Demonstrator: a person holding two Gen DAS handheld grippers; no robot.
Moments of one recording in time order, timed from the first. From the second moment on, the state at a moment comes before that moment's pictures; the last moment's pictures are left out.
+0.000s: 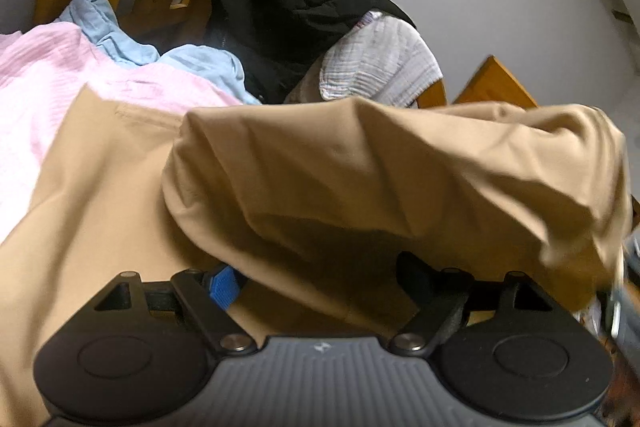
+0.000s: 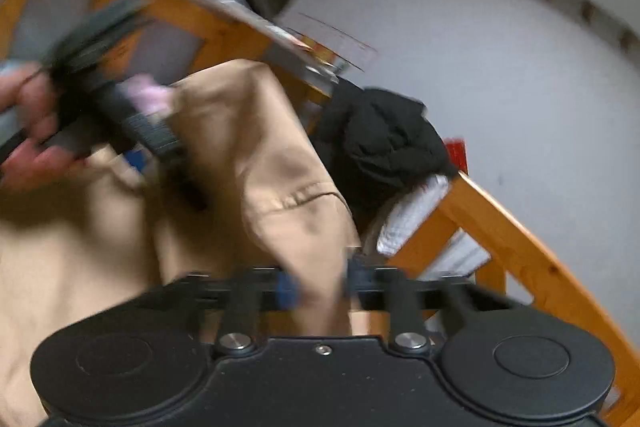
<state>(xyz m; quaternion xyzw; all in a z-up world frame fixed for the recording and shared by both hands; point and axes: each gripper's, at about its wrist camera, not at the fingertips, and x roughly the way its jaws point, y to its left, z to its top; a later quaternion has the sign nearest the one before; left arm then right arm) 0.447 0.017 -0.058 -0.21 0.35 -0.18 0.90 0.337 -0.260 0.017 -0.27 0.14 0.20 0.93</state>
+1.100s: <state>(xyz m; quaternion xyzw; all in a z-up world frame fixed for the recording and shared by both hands) 0.388 -0.007 -0.053 -0.13 0.31 -0.33 0.88 0.348 -0.305 0.044 -0.11 0.18 0.24 0.95</state>
